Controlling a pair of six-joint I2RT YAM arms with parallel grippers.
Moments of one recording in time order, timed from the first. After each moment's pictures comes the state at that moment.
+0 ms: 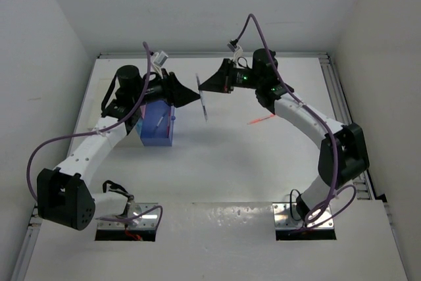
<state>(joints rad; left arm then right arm) -0.26 1.24 1.00 0.13 0.83 -0.51 0.46 1.64 1.25 0.26 -0.85 0.80</state>
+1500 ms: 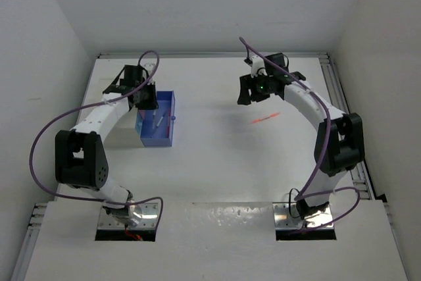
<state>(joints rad) -0.11 1.53 1.18 -0.47 0.13 -0.11 0.28 1.73 1.35 -0.47 -0.41 -0.03</state>
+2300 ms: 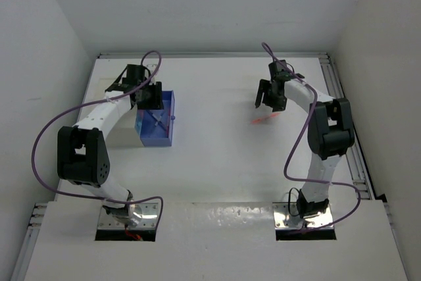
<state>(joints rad) -0.12 1.59 1.20 -0.50 0.14 -0.11 0.16 1.95 1.37 -0.54 0.01 0.38</state>
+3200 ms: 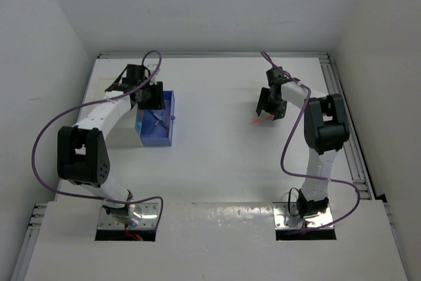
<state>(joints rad) -0.11 1.59 1.20 -0.50 0.18 -0.11 0.16 2.02 1.34 -0.55 0.07 0.44</state>
